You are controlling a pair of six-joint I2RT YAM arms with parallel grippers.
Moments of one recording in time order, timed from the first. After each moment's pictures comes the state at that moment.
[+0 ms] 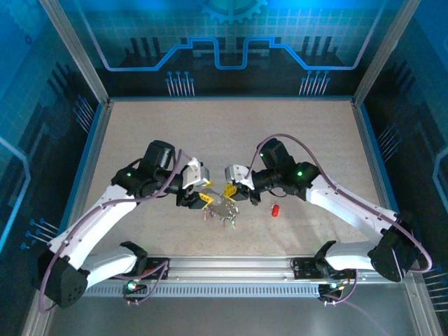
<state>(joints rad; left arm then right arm) -0.45 1.07 0.92 -0.68 0.81 0.63 0.72 1.26 1.01 -0.46 -0.78 -0.61</state>
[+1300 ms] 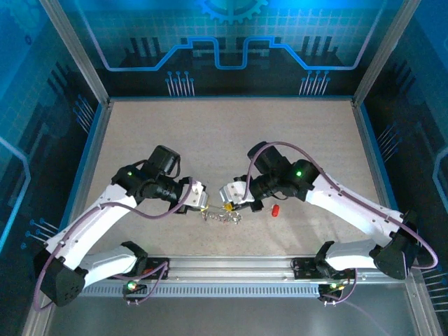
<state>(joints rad) -0.52 1.09 1.00 -0.97 0.72 1.12 0.85 1.28 1.17 -0.79 -0.65 -0.95</state>
